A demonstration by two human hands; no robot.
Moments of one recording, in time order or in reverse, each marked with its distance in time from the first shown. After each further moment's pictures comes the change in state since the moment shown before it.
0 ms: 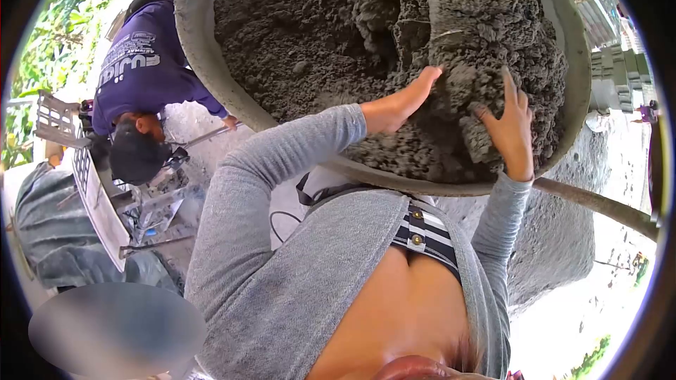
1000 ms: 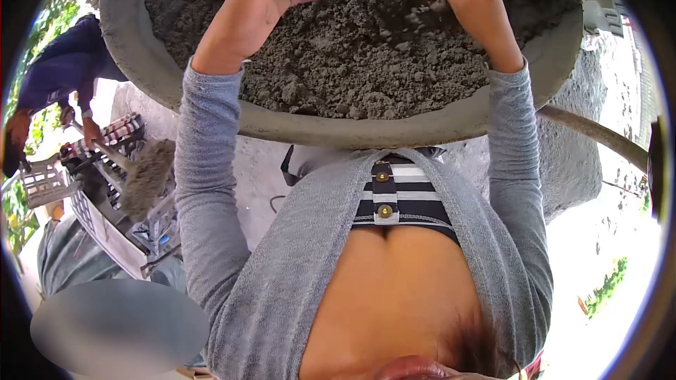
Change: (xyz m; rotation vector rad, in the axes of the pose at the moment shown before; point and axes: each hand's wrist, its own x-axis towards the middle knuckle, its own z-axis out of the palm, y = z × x) left_hand -0.048 0.067 -0.061 0.033 0.149 0.419; right_hand 0.051 -0.041 -0.001 0.693 -0.344 -0.194
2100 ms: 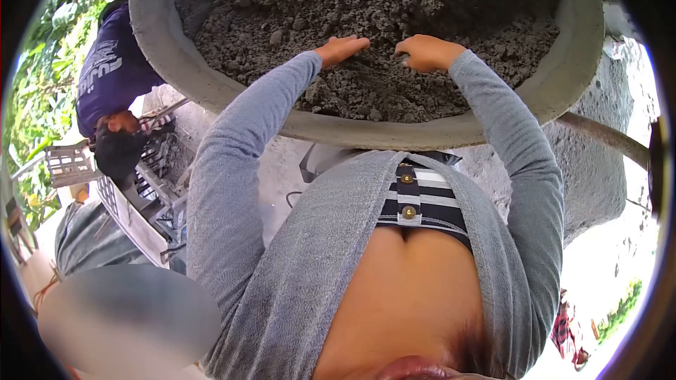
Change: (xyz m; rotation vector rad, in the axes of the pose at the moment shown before) left_hand 0.020 -0.231 -0.046 0.724 -0.273 -0.891; right_hand 0.029 0.129 0.091 -0.640 -0.760 0.039
